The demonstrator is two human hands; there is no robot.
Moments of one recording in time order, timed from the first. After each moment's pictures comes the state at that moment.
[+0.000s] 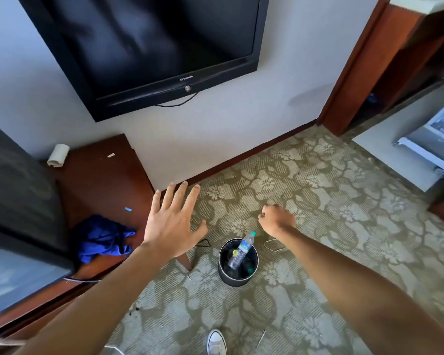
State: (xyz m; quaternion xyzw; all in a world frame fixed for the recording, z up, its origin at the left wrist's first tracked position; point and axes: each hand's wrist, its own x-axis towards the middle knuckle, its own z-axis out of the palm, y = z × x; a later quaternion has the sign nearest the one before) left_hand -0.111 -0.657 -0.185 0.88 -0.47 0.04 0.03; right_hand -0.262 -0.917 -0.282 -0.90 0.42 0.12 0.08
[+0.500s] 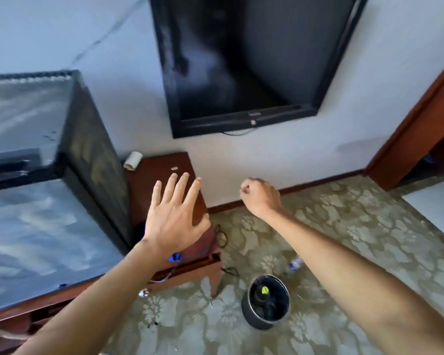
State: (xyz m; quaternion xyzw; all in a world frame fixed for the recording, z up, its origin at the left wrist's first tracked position) left_hand -0.037 -0.534 -0.114 0.93 -0.35 0.12 0.06; right_hand -0.070 -0.782 -0.138 -0.95 0.25 -0.07 0.15
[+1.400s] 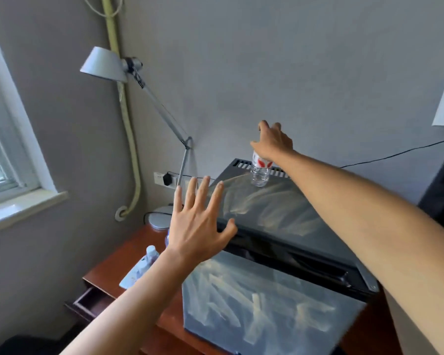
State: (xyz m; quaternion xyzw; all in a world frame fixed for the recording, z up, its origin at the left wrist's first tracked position) left_hand 0.088 -0.108 0.028 0.95 -0.02 0.31 0.05; right_hand 0.306 -0.263 0.155 -0.96 -0.09 -0.20 0.15
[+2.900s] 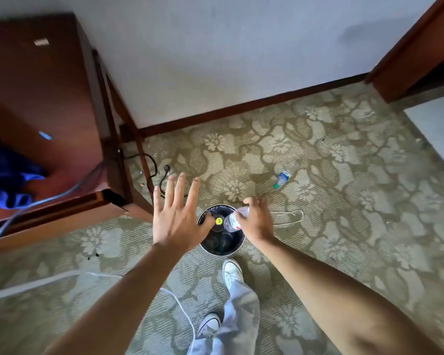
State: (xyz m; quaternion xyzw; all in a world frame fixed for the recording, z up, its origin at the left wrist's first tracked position) left_hand -0.160 -0.777 -0.475 0.94 -0.33 -0.06 0.07; right_hand -0.256 -0.966 -0.552 -0.88 0.38 0.05 0.29
